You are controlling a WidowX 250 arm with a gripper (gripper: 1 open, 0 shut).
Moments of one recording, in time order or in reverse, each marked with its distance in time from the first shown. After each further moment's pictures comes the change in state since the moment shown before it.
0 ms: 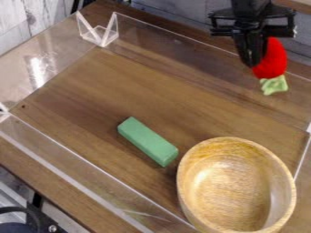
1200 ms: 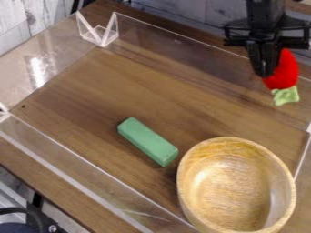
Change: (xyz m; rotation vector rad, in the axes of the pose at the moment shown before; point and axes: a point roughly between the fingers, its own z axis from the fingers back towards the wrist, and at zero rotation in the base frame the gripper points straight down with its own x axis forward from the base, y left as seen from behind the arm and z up) arm -0.001 -0.013 0.000 0.005 0.004 0.037
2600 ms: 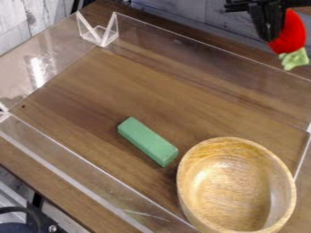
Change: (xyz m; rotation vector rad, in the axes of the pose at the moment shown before) arm 0.019 -0.013 0.025 -0.052 -0.061 -0.021
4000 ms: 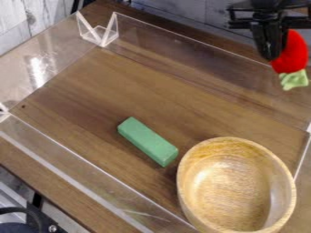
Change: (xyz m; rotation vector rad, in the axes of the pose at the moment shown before) arm -0.008 0.017 -0.011 -0.010 0.067 -0.047
